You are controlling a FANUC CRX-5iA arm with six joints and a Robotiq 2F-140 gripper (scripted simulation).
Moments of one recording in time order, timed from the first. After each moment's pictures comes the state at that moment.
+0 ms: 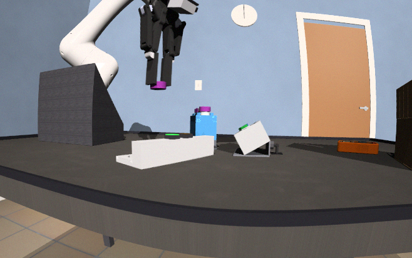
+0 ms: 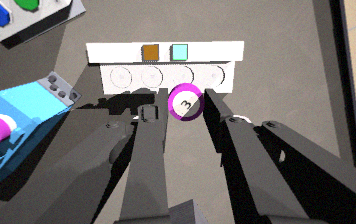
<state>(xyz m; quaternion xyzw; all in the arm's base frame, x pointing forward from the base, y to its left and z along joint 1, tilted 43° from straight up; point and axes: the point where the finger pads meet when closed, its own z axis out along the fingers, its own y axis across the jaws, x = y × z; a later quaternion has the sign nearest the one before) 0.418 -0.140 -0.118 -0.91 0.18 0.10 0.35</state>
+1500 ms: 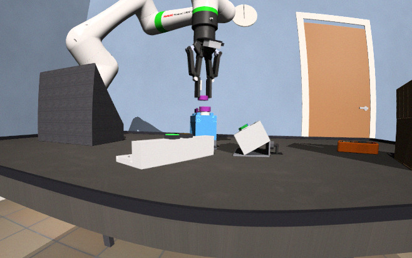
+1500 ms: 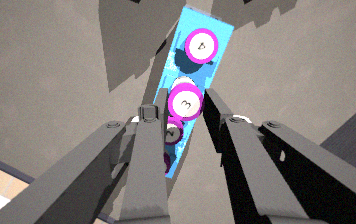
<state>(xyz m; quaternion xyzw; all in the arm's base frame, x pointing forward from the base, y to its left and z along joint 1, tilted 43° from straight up) 0.448 0.070 0.075 -0.84 0.39 0.18 0.32</state>
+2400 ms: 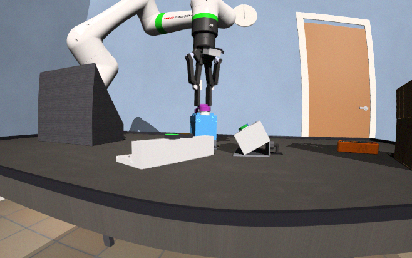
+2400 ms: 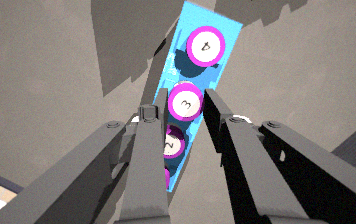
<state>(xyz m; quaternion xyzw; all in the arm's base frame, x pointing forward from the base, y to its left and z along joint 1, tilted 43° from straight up) 0.447 0.088 0.055 -0.84 0.39 0.18 0.32</state>
